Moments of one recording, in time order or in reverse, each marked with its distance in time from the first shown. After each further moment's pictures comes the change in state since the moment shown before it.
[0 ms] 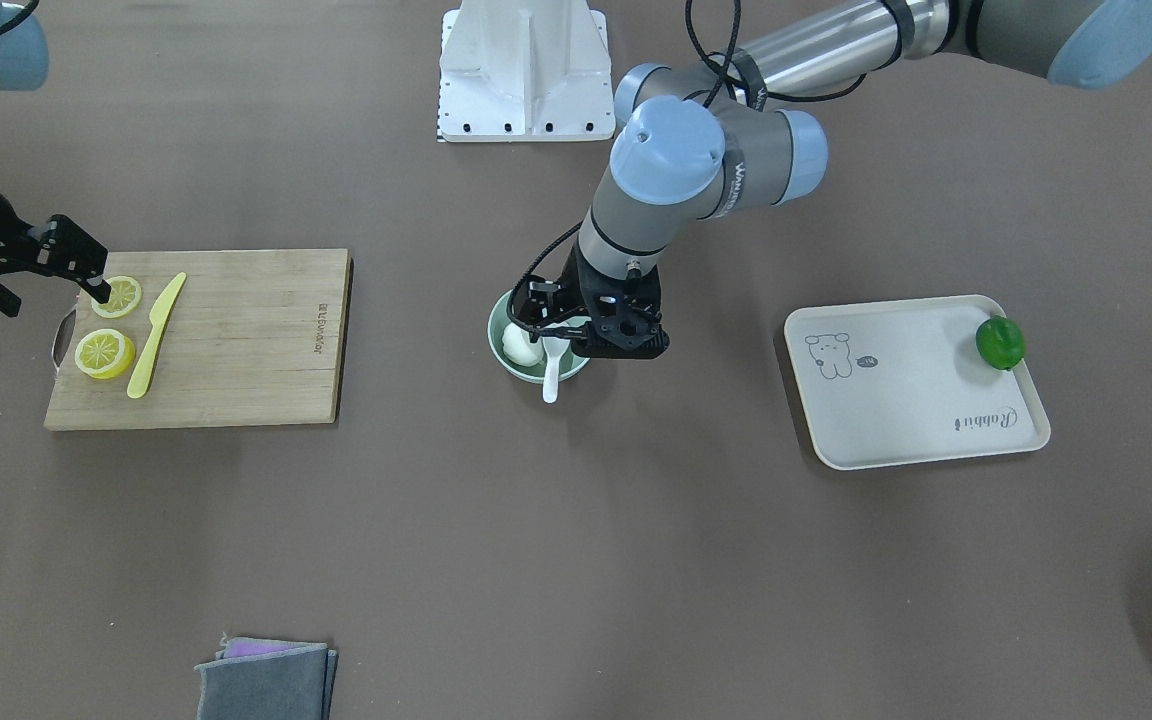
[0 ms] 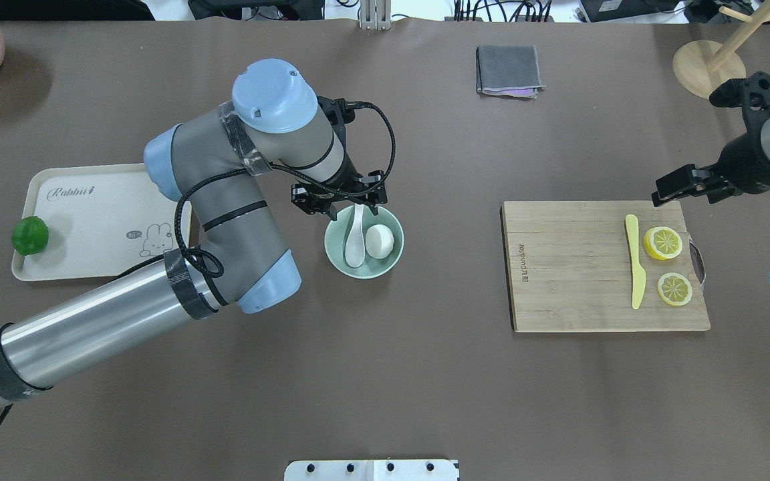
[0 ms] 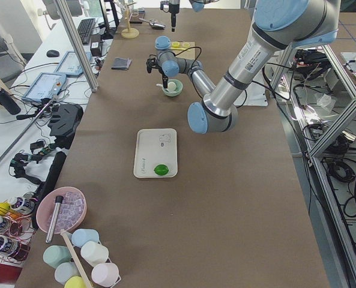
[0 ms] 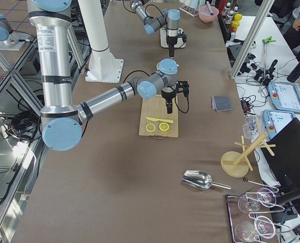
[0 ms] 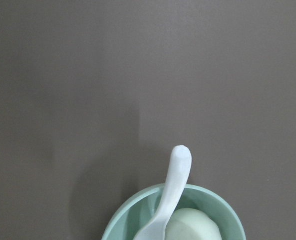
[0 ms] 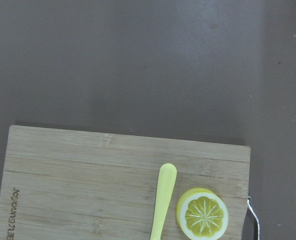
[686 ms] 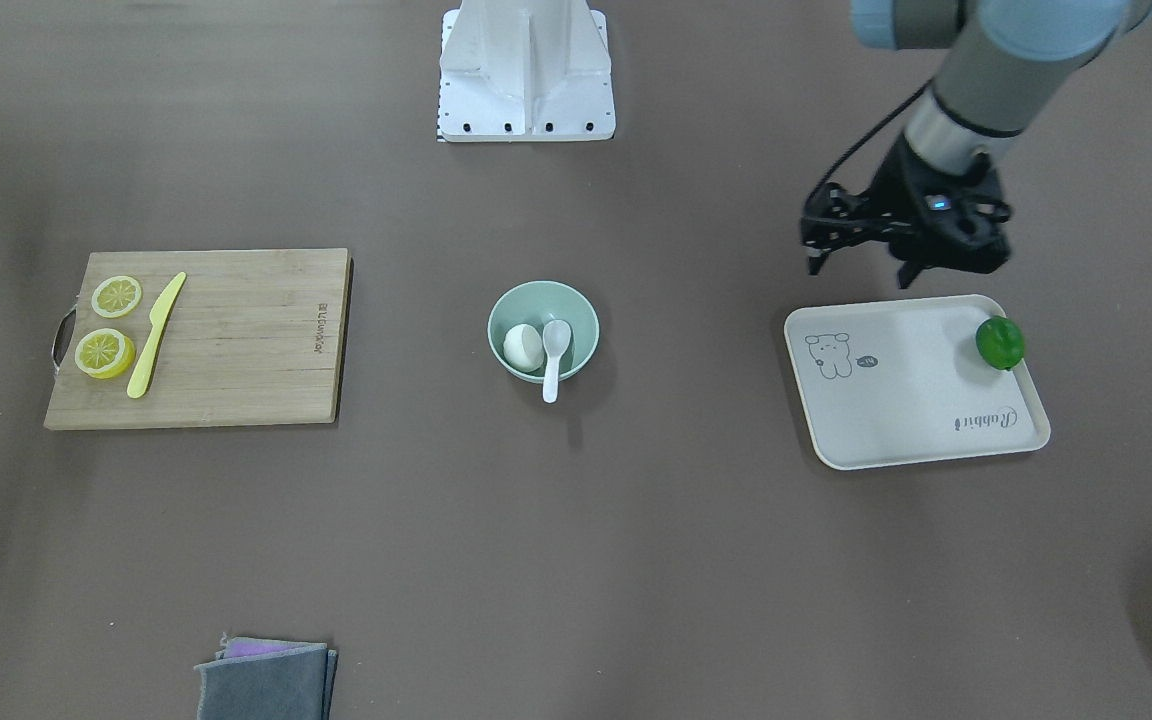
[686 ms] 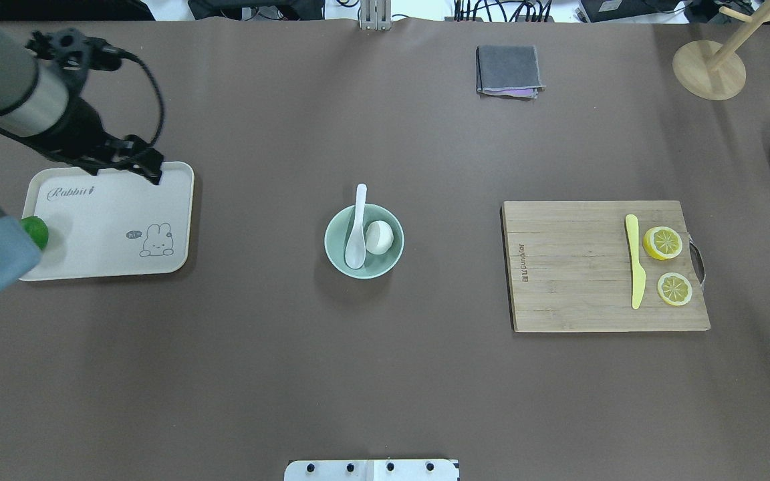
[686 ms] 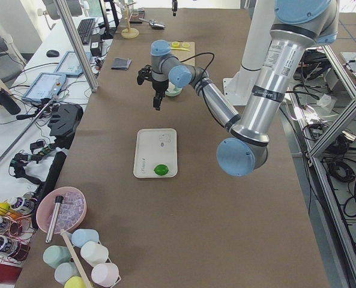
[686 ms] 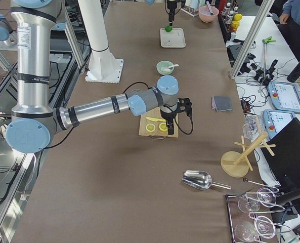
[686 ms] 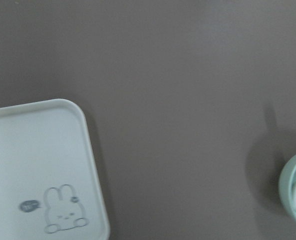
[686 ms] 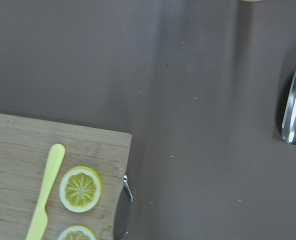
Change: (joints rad) left arm -0.337 0.489 -0.518 0.343 -0.068 0.674; right arm 0.287 -0.131 -0.041 -0.082 0.097 -0.430
